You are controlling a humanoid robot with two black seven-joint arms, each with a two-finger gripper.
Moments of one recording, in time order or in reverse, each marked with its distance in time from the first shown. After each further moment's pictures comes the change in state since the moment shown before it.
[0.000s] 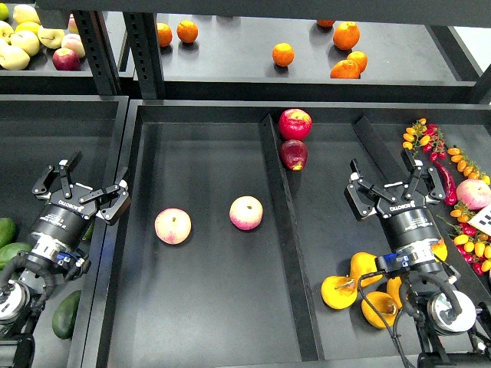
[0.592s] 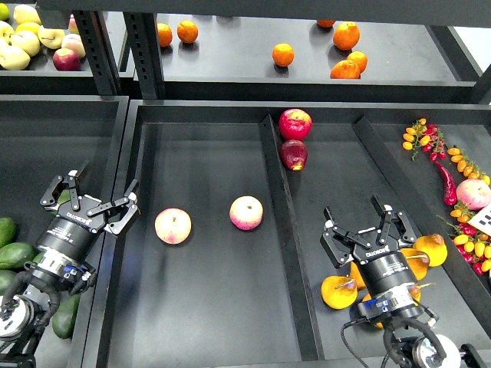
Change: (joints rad) left arm 0.090 0.000 0.055 -0.079 -0.001 0.000 0.000; right arm -0.092 0.000 -0.106 0.017 0.088 -0.009 -0.020
